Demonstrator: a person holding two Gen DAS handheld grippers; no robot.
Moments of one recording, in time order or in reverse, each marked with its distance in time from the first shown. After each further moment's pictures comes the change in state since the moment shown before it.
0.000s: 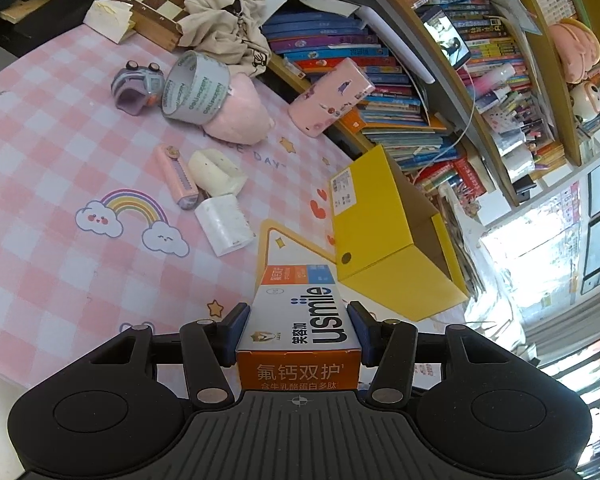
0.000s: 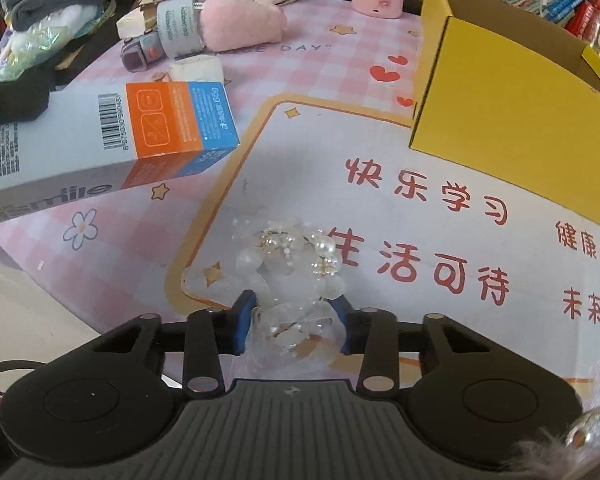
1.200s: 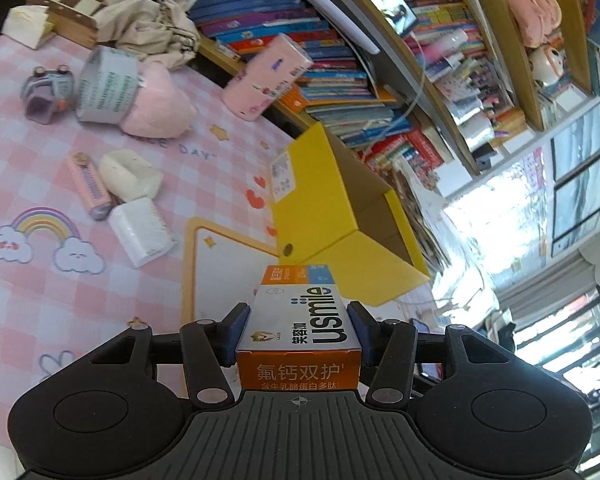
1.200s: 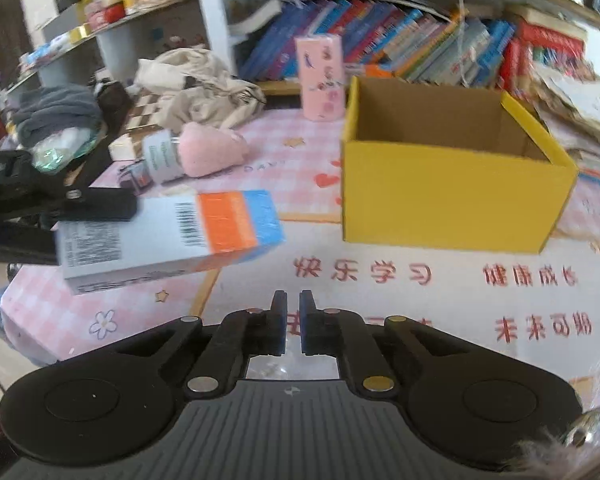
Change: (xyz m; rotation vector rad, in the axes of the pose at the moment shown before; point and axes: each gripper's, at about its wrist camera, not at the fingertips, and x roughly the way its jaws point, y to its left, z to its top) left arm 0.031 -0.032 0.007 0.092 0.051 -0.107; right arm -0.074 -0.037 -0.008 0.141 -0.294 -0.004
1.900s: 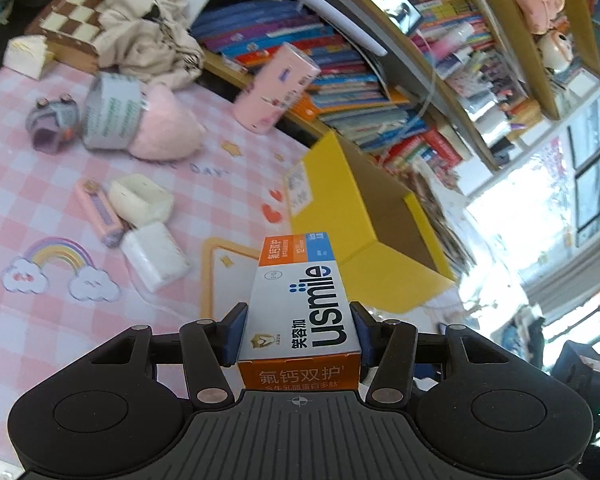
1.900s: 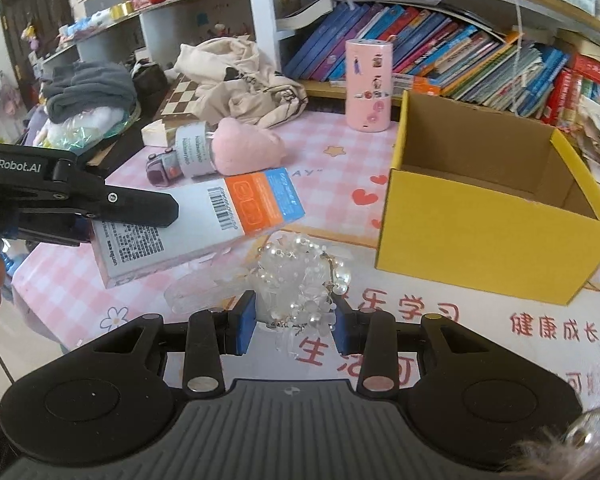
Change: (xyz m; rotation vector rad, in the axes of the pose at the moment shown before) left arm 0.010 -0.014 0.008 0.060 -0.006 0.064; right arm 0.011 0.013 0.024 -0.142 0.005 0.077
